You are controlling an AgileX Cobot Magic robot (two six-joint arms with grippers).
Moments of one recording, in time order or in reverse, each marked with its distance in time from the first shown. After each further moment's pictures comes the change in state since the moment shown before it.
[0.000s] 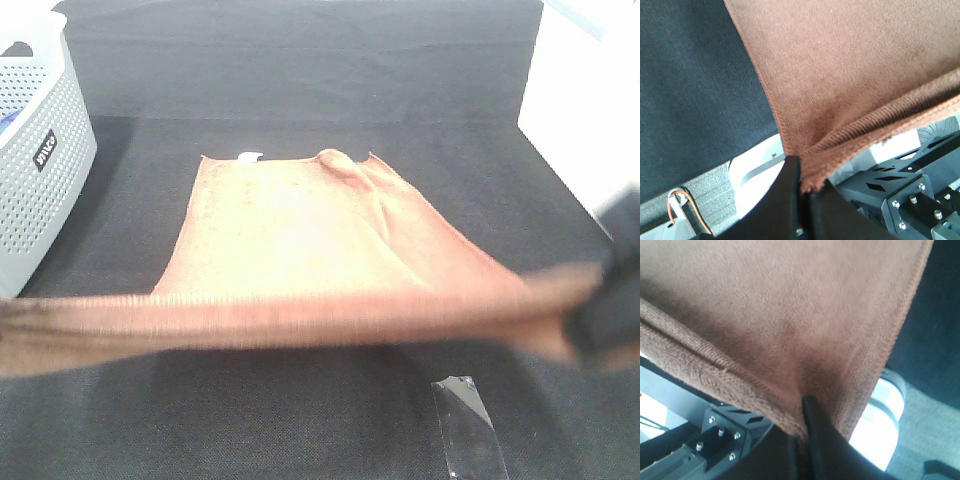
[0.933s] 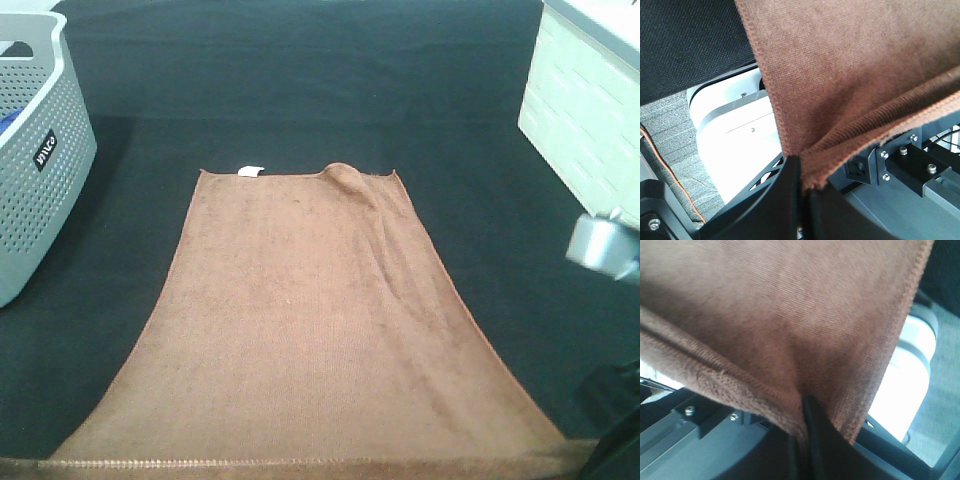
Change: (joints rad) left arm 0.003 0.001 0.223 -0.105 0.012 0.007; right arm -0.003 0.052 0.257 0.085 -0.047 -0.036
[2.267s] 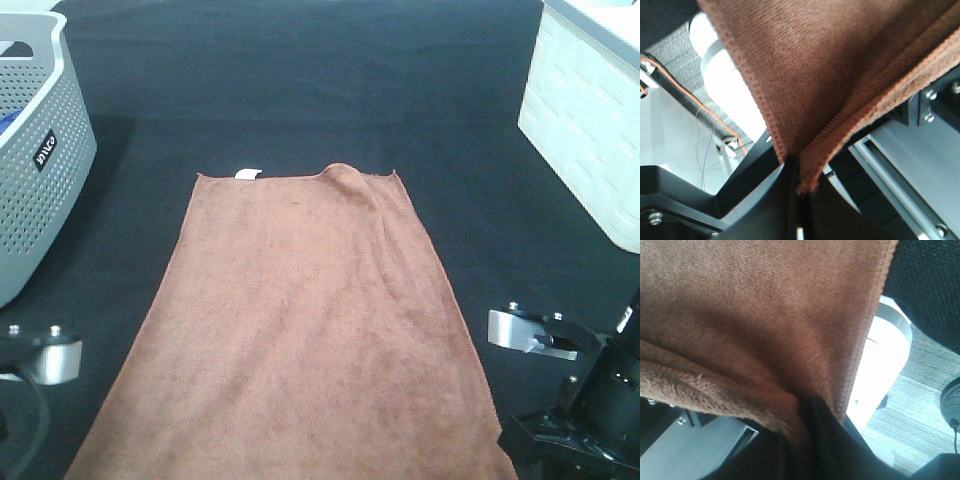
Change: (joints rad) left arm -0.178 0.363 0.000 0.001 -0.002 0.130; right arm -0.010 0.466 0.015 0.006 -0.160 -0.229
